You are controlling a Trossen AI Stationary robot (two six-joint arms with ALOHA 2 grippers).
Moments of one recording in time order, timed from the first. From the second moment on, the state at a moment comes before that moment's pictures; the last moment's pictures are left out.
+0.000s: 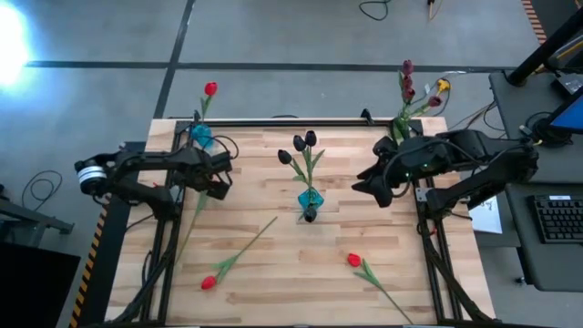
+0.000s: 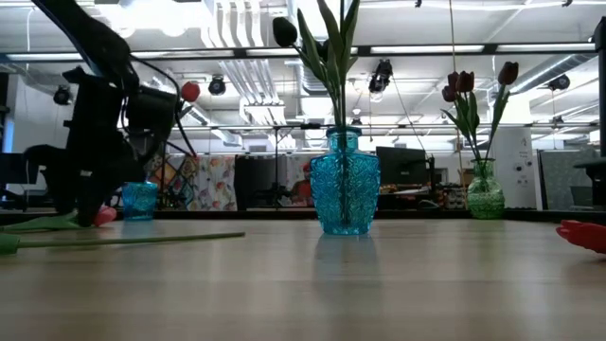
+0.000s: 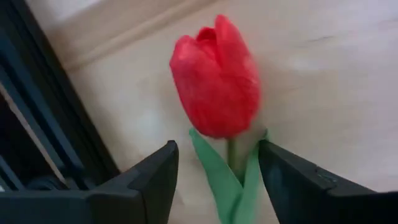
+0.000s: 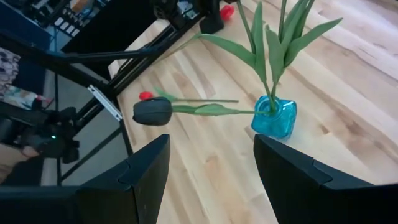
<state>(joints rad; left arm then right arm) 0.50 1.29 0.57 -0.93 -0.13 -0.73 0.16 1.20 1.57 -1.02 0.11 0.81</state>
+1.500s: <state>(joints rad) 0.60 0.87 1.00 0.01 -1.11 0.16 0.19 1.17 1.57 -1.02 0.13 0.85</state>
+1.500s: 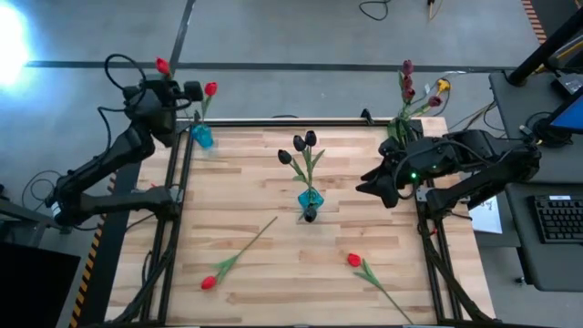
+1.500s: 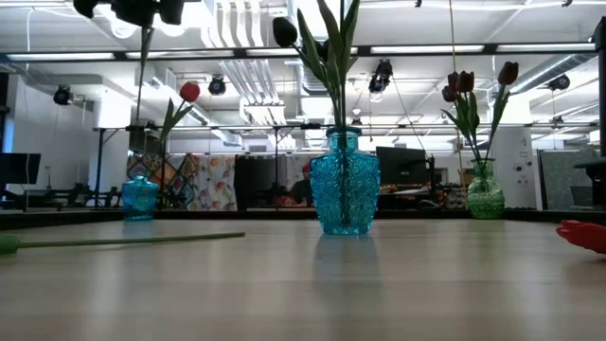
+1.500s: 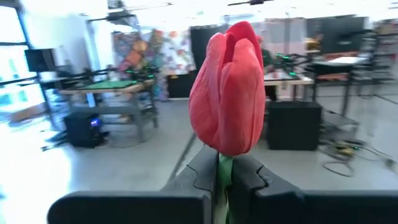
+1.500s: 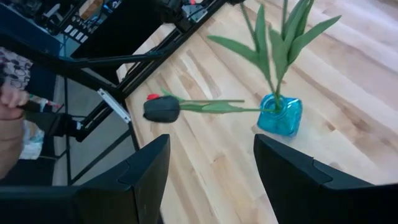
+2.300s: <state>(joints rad) 0.76 1.03 0.86 0.02 -1.11 -0.05 0.30 1.18 1.57 -1.02 0.16 0.94</state>
